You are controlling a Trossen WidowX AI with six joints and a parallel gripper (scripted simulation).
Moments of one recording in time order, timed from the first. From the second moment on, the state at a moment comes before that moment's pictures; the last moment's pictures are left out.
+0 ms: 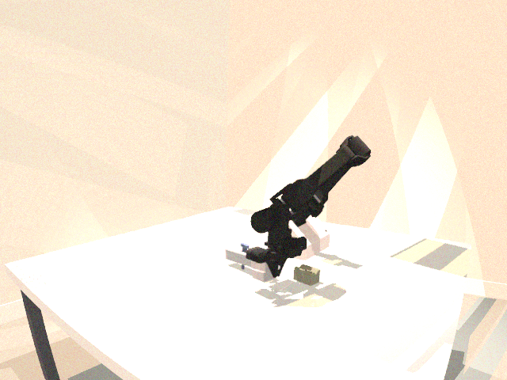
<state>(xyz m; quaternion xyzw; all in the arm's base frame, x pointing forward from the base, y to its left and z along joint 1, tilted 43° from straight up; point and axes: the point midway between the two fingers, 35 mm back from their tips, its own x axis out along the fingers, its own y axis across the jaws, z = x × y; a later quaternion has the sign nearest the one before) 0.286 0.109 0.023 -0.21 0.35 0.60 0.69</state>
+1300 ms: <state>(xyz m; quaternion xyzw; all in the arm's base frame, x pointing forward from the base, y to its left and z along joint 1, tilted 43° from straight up) 0.295 0.133 0.051 -0.20 0.35 0.60 0.69</state>
